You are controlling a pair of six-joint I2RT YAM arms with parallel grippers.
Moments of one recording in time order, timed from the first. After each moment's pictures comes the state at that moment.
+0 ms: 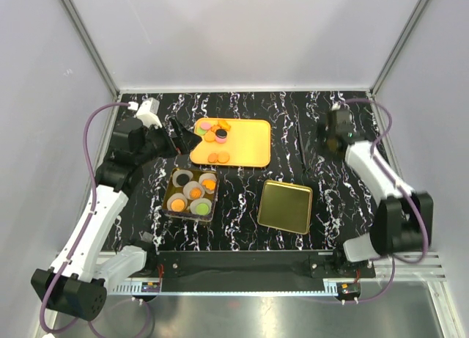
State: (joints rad) left arm -0.24 0.98 1.02 -0.42 0.30 -0.53; right arm 0.12 1.52 1.18 -0.59 0.06 0.44
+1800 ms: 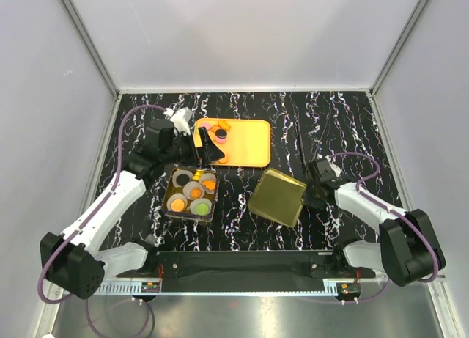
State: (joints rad) left arm -0.41 1.13 0.98 -0.39 0.36 -0.55; right arm 0.35 1.25 0.57 -0.46 0.11 0.83
